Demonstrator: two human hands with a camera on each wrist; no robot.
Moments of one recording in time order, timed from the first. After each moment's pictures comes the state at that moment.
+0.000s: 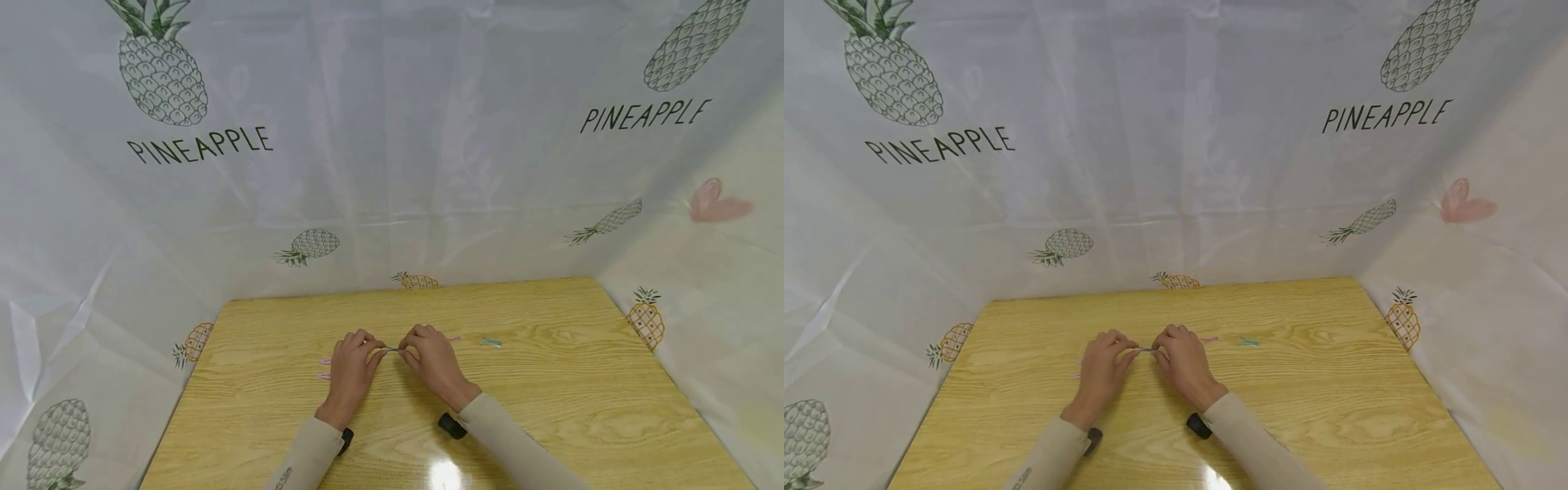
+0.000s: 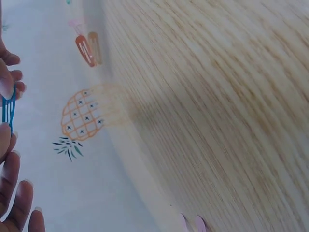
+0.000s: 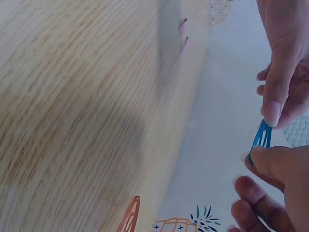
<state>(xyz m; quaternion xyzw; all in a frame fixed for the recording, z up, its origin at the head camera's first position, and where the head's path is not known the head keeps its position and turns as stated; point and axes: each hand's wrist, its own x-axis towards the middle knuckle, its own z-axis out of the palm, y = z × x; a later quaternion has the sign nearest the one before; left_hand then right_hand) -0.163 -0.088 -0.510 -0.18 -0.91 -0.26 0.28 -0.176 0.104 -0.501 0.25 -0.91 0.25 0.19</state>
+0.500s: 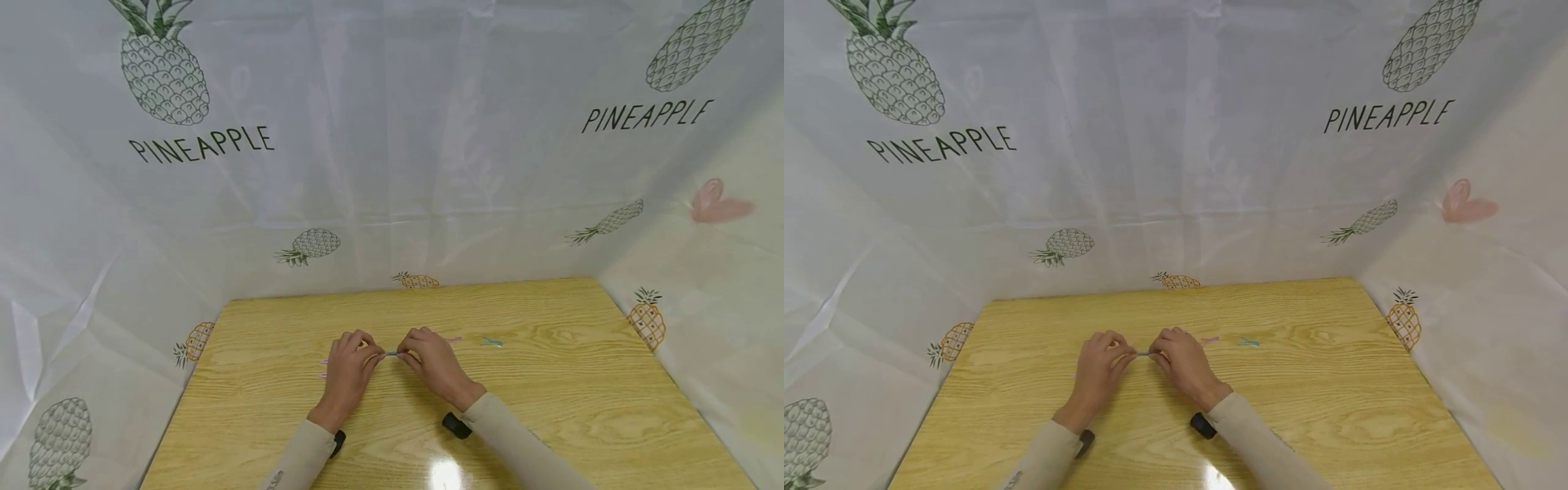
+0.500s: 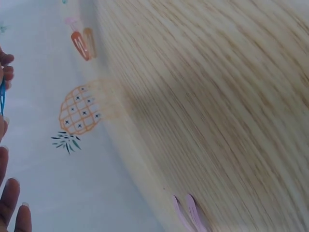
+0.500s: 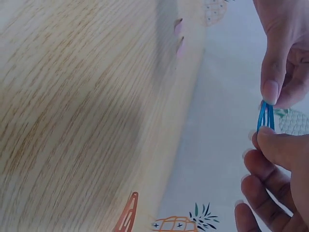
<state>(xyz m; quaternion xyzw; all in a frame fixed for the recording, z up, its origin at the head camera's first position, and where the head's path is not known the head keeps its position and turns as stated) -0.160 -0.100 -0.508 -0.24 -0.89 -0.26 0.29 -0.173 0.110 -0.492 0.32 -0.90 0.26 0.16</state>
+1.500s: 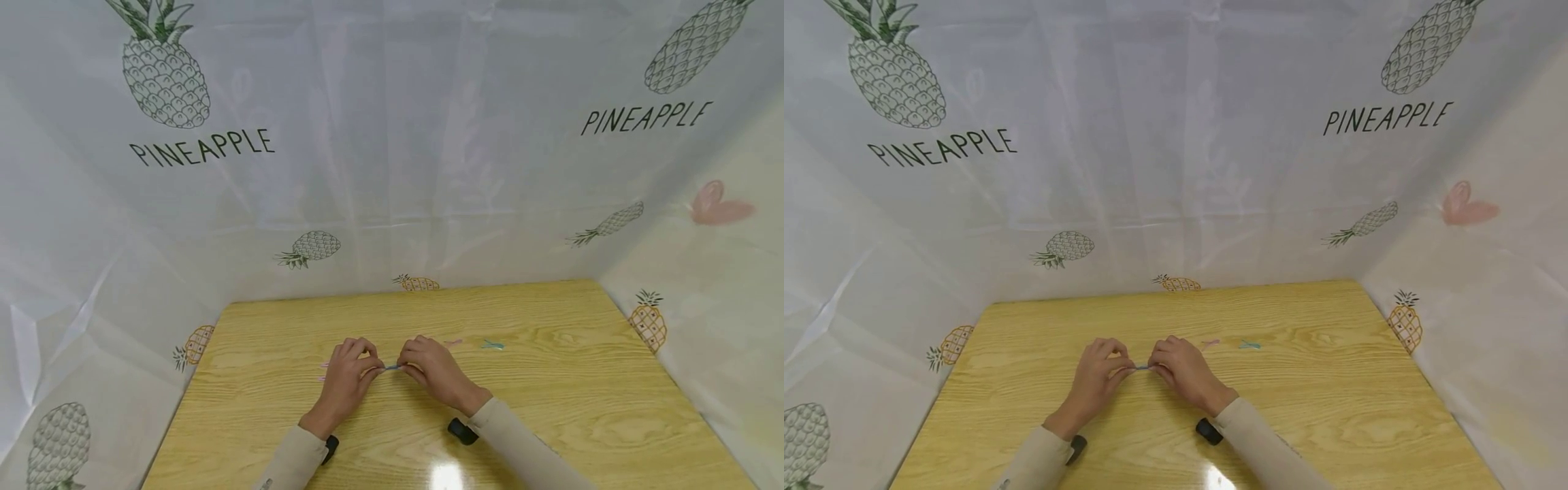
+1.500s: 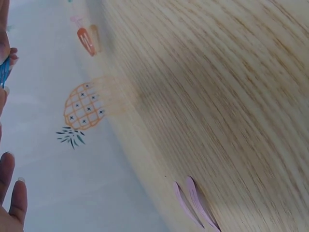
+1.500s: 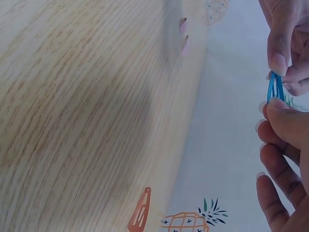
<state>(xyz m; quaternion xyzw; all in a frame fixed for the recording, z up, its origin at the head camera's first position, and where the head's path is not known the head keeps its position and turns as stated) -0.155 -0.112 -0.510 -0.31 -0.88 -0.26 0.27 -0.172 0.119 -0.498 0.41 -0.86 0.25 0.18</state>
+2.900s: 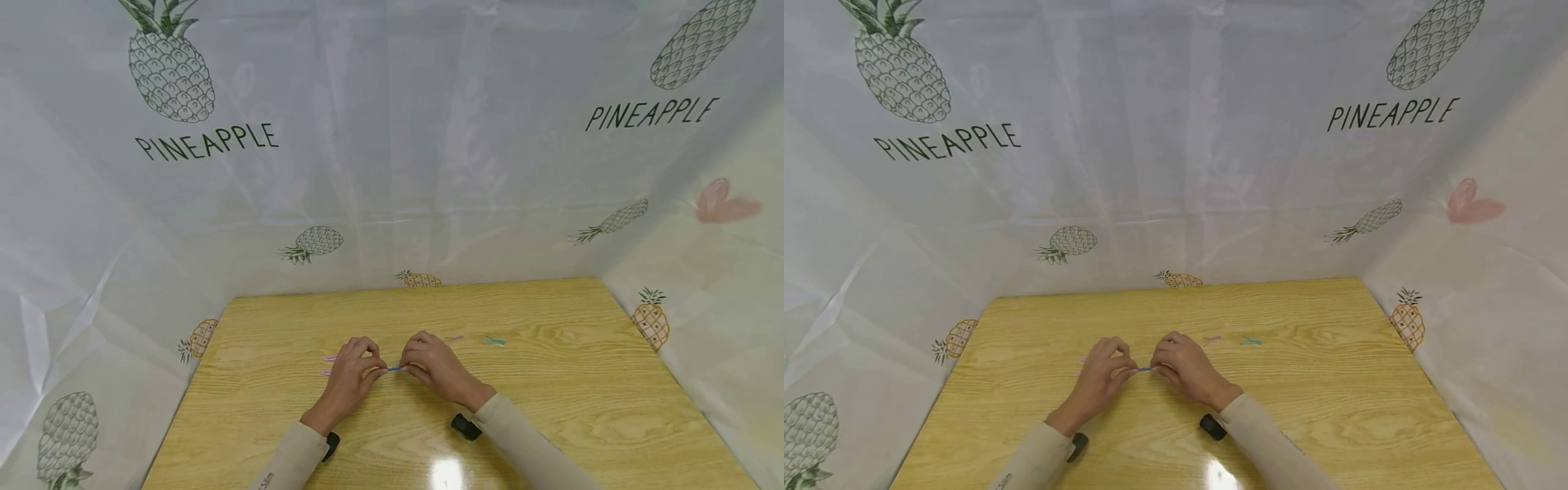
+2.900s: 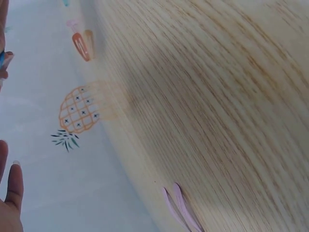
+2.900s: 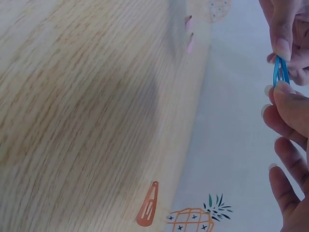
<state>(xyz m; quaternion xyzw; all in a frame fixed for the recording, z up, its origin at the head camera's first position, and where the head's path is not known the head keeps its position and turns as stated) -0.155 -0.114 -0.517 -0.33 -0.86 -0.30 0.25 -0.175 0.124 -0.504 0.45 -0.84 0.26 0.18</state>
